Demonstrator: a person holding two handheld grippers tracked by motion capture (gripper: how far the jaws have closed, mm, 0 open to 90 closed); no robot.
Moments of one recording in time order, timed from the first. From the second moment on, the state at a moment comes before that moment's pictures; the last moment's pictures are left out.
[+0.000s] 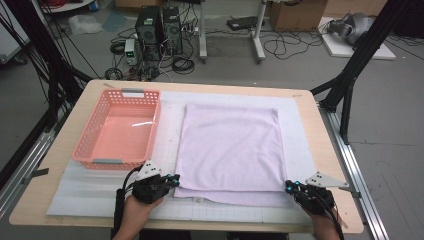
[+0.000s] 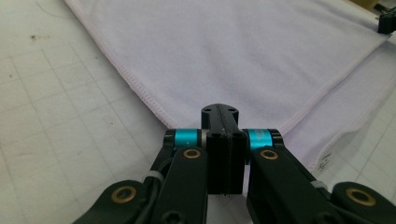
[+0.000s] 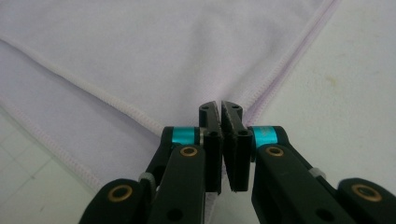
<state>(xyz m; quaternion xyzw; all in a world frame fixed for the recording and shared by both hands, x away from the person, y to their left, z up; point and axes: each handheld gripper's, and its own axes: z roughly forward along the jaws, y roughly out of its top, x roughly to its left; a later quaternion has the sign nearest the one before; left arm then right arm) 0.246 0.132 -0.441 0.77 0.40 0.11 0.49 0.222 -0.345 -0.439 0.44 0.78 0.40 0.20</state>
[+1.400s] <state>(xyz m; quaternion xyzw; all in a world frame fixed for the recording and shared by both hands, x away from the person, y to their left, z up) 0.238 0.138 -0.441 0.73 0.42 0.10 0.53 0.206 -0.347 -0.432 0.44 0.77 0.42 0.20</state>
